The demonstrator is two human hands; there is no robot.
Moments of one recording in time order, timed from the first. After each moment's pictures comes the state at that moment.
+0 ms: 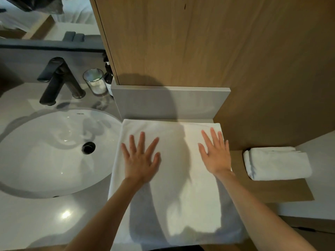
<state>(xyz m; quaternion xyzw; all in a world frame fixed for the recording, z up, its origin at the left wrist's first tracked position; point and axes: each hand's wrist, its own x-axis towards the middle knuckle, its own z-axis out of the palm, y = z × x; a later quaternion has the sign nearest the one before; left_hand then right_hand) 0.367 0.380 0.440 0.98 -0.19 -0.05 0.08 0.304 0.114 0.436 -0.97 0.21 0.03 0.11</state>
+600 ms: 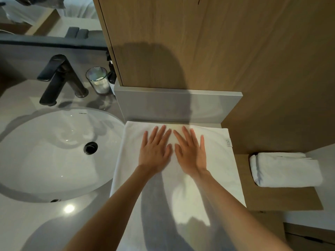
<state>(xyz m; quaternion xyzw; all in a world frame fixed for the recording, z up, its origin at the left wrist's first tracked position) 0.410 0.341 0.441 0.96 -0.25 -0.04 0.12 0.358 0.189 0.427 -0.98 0.03 -0.04 0.18</state>
